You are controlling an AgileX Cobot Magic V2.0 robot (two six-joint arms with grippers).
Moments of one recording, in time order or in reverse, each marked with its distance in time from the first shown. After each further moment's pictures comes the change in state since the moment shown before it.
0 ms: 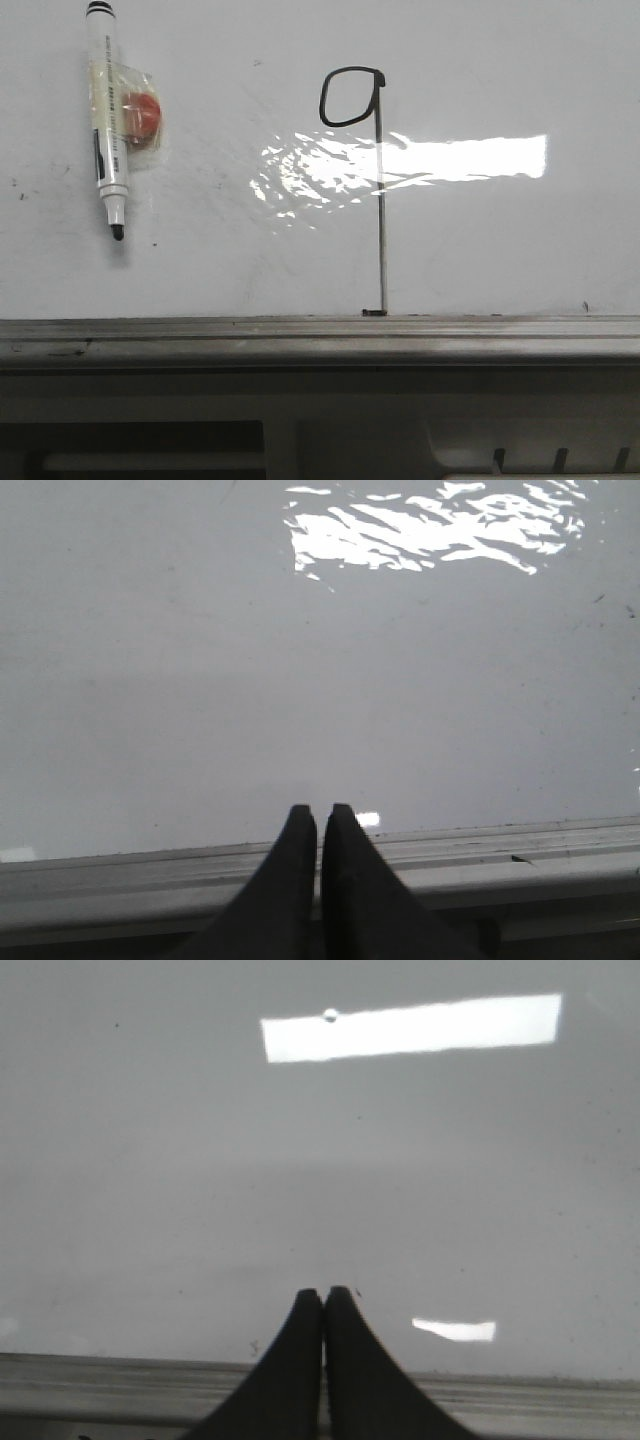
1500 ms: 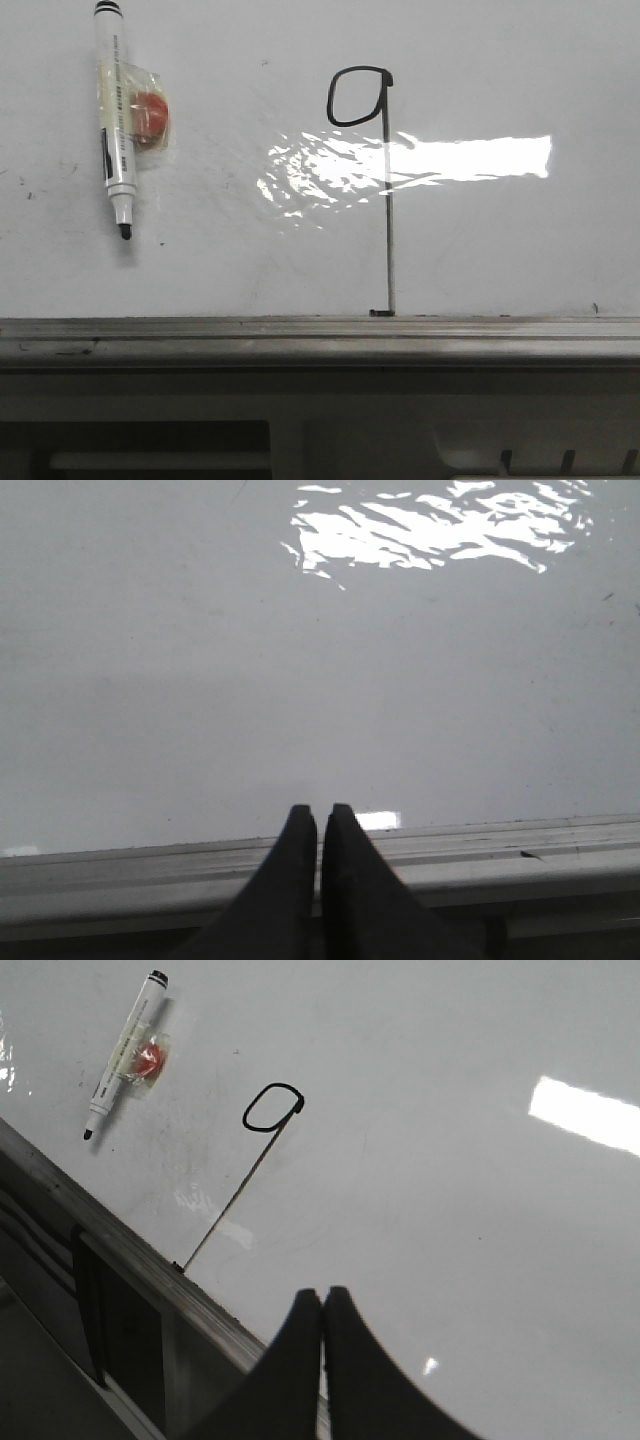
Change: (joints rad) left arm 0.000 0.000 0.000 0.001 0.000 0.002; right arm 0.555 0.122 -0.490 0.008 0.396 -0.246
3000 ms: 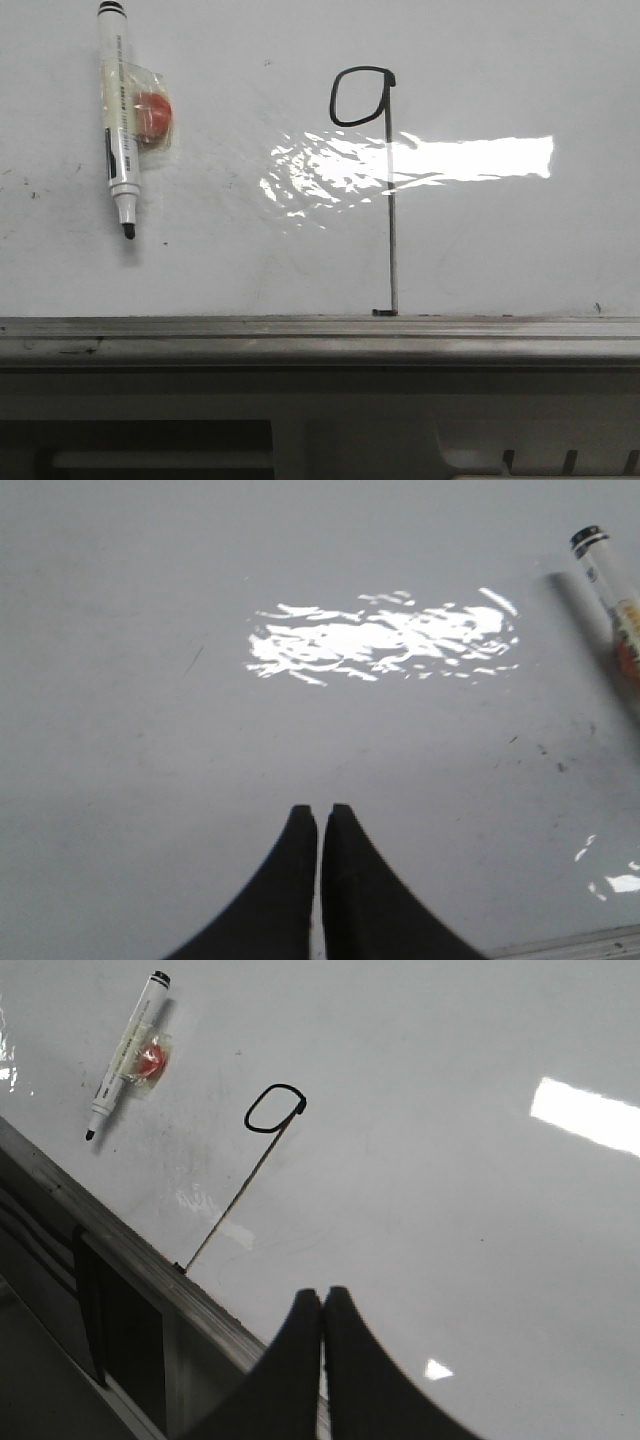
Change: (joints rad) left arm -0.091 0.046 0.000 0.011 -0.237 0.002; right arm 0.000 0.000 0.000 0.000 0.000 -0.001
